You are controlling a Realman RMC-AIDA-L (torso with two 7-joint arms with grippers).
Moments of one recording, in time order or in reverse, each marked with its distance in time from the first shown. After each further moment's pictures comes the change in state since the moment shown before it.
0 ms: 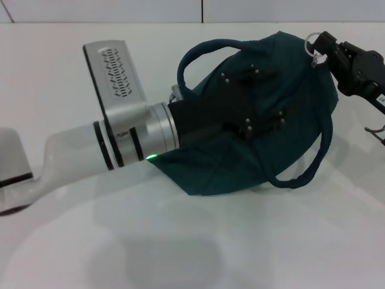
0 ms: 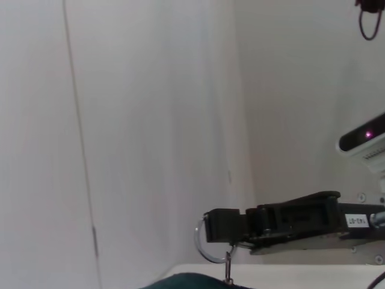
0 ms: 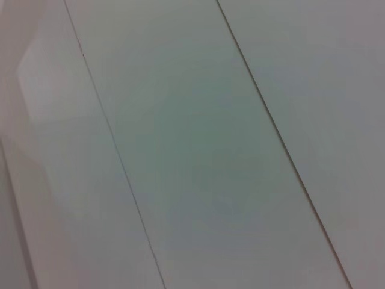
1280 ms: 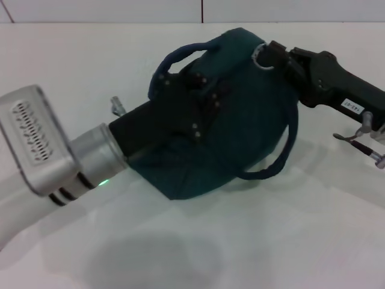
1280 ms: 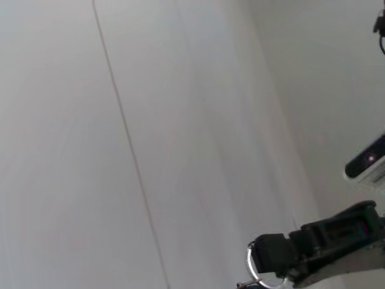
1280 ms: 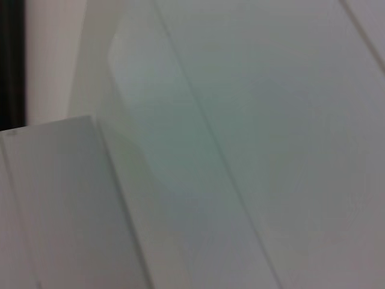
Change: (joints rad) left arm 0.187 0.010 -0.119 -0.026 -0.004 0.233 0.269; right arm 0.063 0.000 -0.174 -0.055 -0.001 -0.052 0.093
